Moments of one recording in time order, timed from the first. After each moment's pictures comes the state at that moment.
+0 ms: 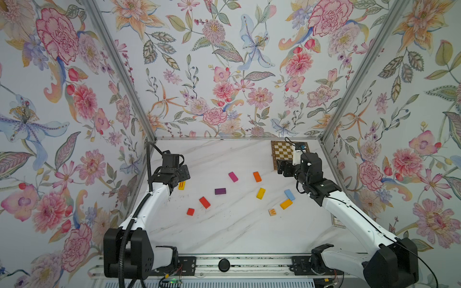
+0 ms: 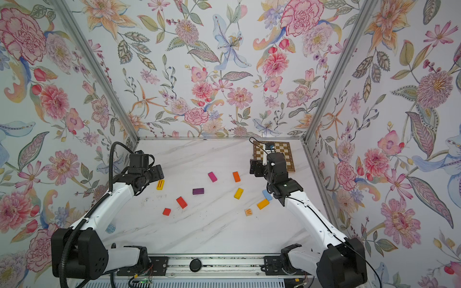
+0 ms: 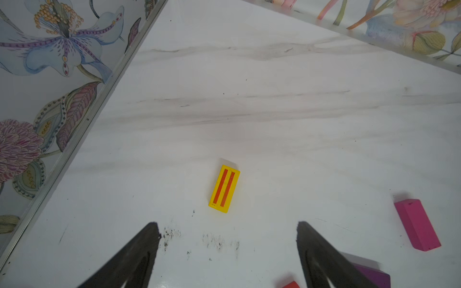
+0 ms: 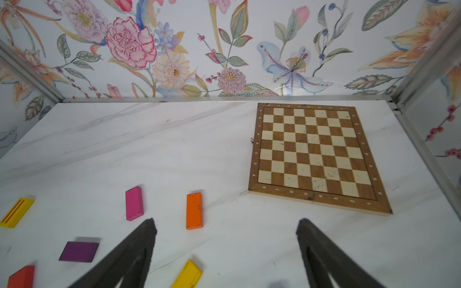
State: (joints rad) left arm -0.08 1.33 0.98 -0.53 -0.22 -0.34; right arm 0.39 1.23 0.95 -0.18 0.09 0.21
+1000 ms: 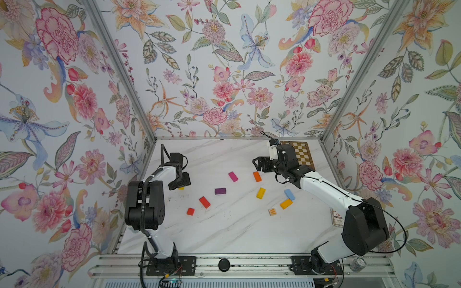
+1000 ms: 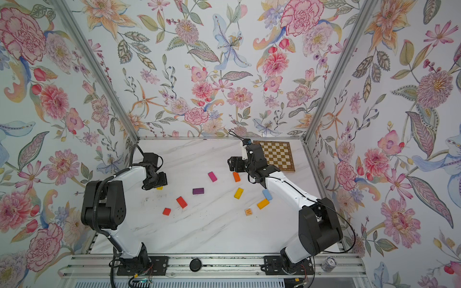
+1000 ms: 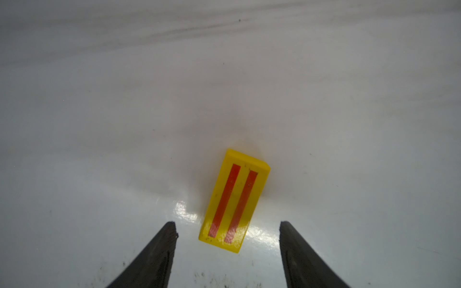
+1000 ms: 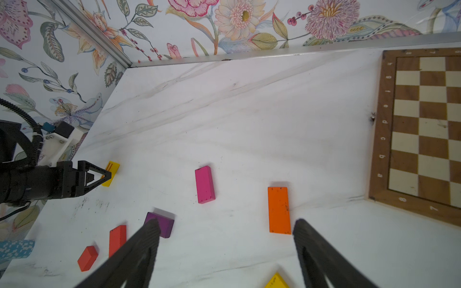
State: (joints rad) left arm 0.00 1.79 1.13 -0.58 -0.08 -0.29; right arm 0.47 1.54 1.14 -0.17 -0.14 0.36
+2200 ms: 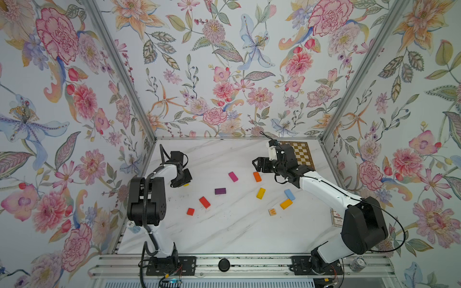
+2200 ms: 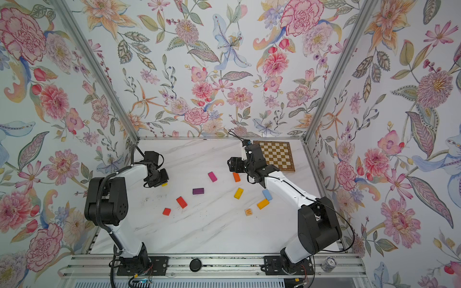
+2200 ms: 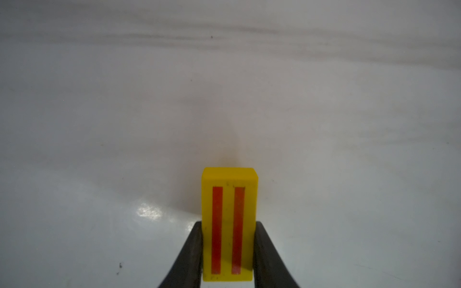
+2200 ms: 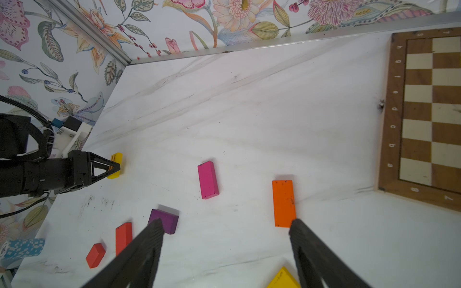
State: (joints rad) left arm -0.02 1.85 1.21 -0.57 0.01 -0.44; right arm 0.48 1.55 1.15 -0.20 -0.15 0.40
